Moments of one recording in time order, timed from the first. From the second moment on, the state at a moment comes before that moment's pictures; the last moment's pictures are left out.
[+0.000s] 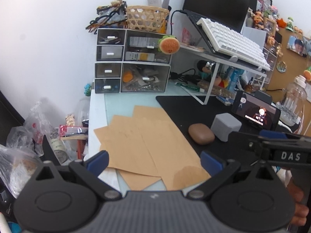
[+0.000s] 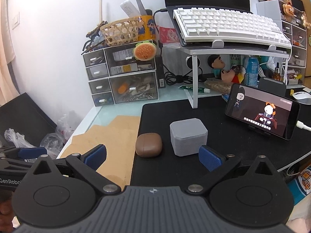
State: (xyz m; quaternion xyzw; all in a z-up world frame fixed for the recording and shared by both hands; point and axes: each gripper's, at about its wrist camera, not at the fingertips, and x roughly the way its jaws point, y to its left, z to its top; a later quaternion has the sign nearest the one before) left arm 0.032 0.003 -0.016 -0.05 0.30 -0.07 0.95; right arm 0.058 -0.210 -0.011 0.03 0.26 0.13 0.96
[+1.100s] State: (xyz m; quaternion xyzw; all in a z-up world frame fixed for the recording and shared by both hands) left arm 0.034 0.001 -0.022 -0.05 0.31 -0.07 0.95; right arm 0.065 -0.211 -0.016 0.02 0.27 0.13 0.95
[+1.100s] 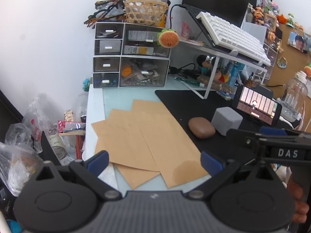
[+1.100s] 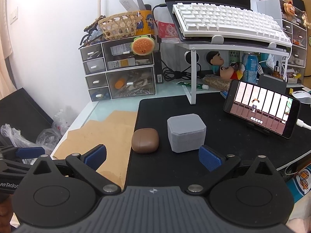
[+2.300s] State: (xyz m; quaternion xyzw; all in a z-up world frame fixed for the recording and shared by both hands) left arm 0.036 0.003 -0.023 -0.05 0.31 -0.07 0.95; right arm 0.063 -0.211 -0.017 0.02 0.27 0.12 0.95
